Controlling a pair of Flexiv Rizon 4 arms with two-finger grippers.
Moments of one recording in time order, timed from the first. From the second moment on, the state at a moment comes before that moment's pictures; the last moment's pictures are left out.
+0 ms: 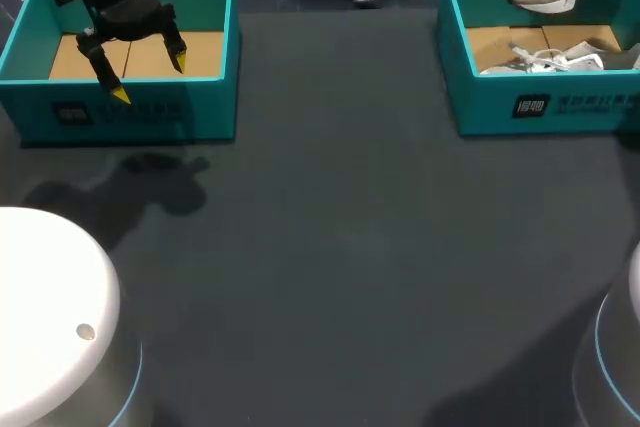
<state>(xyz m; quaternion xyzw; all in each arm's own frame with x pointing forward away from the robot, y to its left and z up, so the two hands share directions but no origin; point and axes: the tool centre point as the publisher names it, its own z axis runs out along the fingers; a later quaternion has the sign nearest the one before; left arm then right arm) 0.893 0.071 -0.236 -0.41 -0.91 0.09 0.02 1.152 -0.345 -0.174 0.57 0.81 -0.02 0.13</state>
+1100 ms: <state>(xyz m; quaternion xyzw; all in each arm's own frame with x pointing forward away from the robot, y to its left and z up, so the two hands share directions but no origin) 0.893 0.071 -0.236 -0.41 -0.91 0.09 0.02 1.134 -0.341 -0.218 0.71 0.68 -0.08 0.17</state>
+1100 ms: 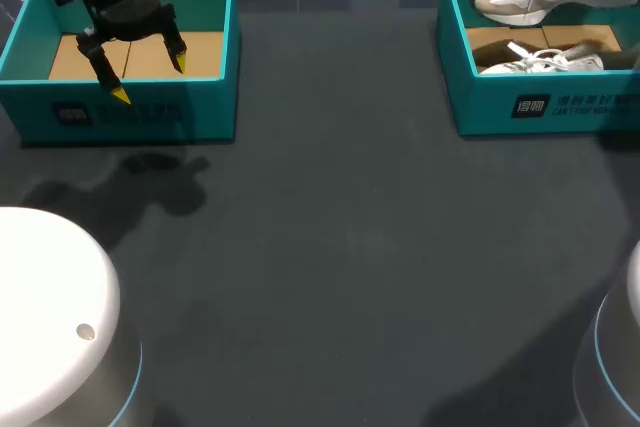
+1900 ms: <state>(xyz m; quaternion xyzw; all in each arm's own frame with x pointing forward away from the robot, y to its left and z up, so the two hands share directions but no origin) 0.893 0.071 -0.236 -0.41 -0.91 0.09 0.02 1.144 -0.337 -0.253 0.74 0.64 -0.10 0.18</state>
